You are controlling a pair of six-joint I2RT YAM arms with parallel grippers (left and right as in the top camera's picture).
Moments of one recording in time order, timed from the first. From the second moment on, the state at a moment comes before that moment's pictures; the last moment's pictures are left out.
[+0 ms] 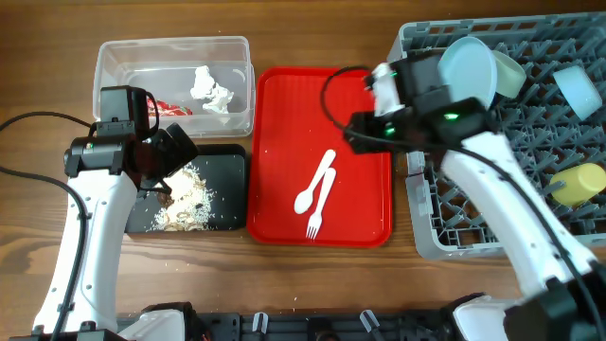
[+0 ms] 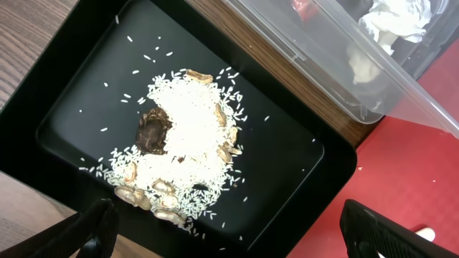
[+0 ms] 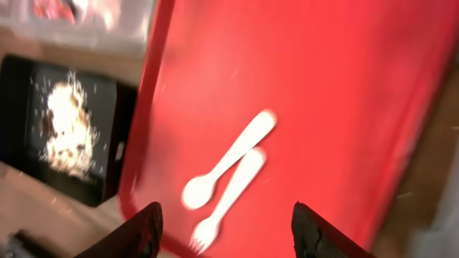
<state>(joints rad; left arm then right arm) 0.06 1.35 1.12 -1.01 -0.03 -0.63 0.40 1.55 1.31 -0.87 -0.28 0.29</state>
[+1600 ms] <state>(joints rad) 0.06 1.35 1.12 -1.01 -0.03 -0.63 0.73 1.91 1.17 -0.89 -0.18 0.82</state>
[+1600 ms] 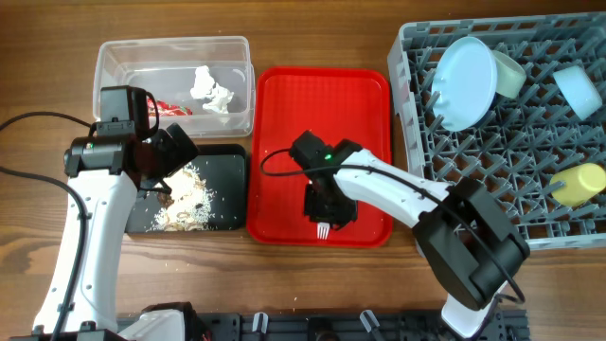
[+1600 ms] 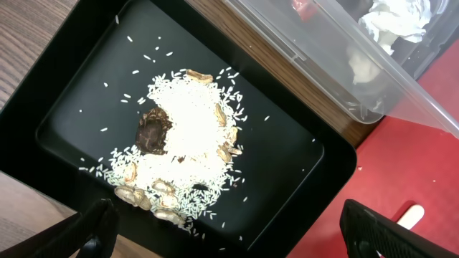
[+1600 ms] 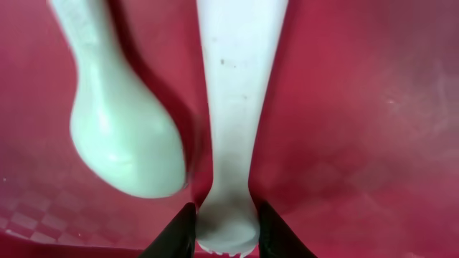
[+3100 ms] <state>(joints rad) 0.06 1.35 1.12 -1.01 -0.03 -0.63 0.12 1.68 1.32 -1.19 0.11 0.07</state>
